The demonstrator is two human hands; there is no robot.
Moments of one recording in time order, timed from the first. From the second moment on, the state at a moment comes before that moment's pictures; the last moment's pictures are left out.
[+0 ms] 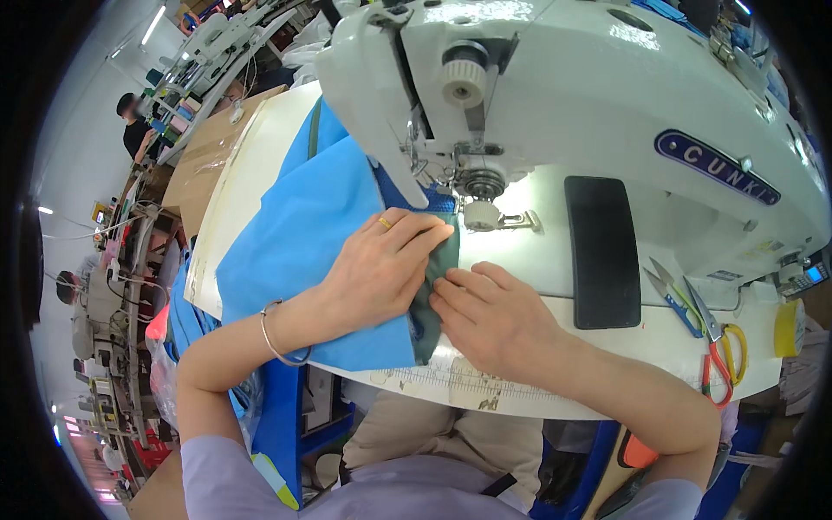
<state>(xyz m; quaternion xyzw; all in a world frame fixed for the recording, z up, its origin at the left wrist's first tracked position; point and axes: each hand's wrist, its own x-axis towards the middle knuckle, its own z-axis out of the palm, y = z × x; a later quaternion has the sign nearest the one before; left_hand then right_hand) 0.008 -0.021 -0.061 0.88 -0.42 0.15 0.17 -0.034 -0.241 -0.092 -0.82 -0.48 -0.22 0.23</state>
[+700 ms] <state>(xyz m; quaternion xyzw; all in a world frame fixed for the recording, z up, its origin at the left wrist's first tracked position) 0.019 -0.022 -0.054 0.91 -0.38 0.10 0.15 -0.010 -0.243 -0.090 -0.90 -0.29 -0.24 0.21</state>
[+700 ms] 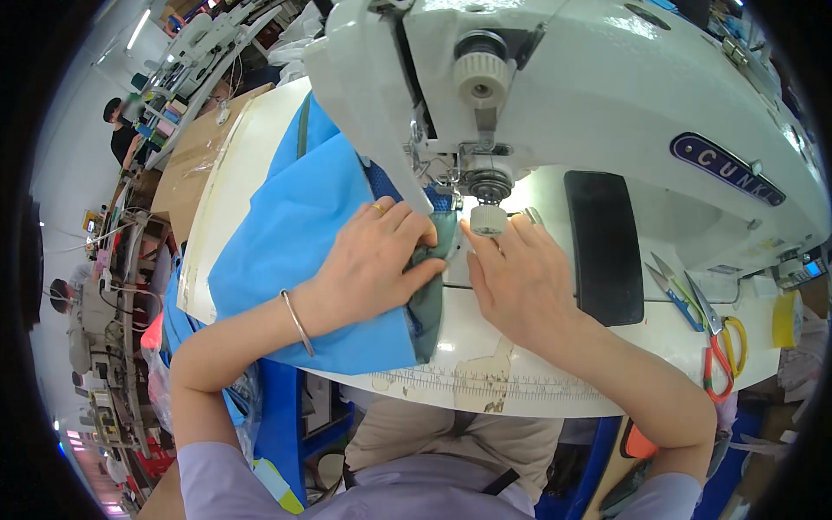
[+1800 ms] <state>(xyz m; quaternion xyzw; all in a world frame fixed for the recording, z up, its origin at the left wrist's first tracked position) 0.027 -0.014 -0.055 0.86 -0.46 0.05 0.22 -0.009 -0.240 -0.092 -0.87 -0.40 -0.22 0.20</state>
